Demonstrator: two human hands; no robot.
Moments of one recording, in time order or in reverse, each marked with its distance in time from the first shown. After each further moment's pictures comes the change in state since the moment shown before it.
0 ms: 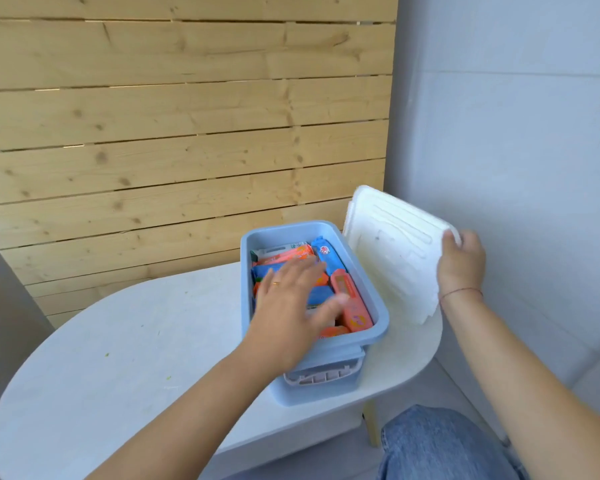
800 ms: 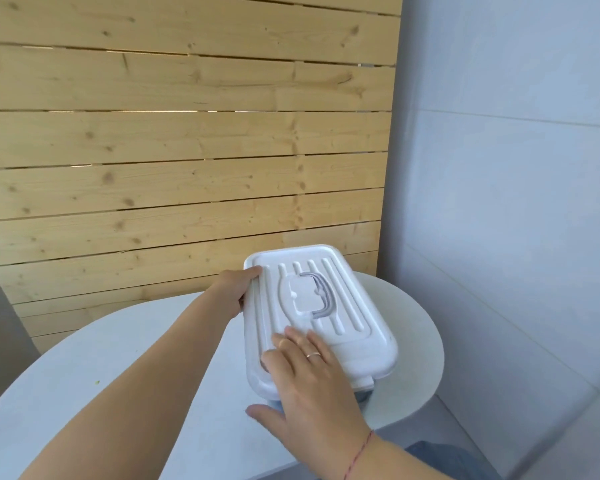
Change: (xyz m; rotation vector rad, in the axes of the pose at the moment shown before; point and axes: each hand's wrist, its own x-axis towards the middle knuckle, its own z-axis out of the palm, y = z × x) left_hand 0.110 -0.102 -0.024 -0.907 0.086 -0.972; right_hand -0.203 -0.057 0.013 -0.599 -0.643 -1.115
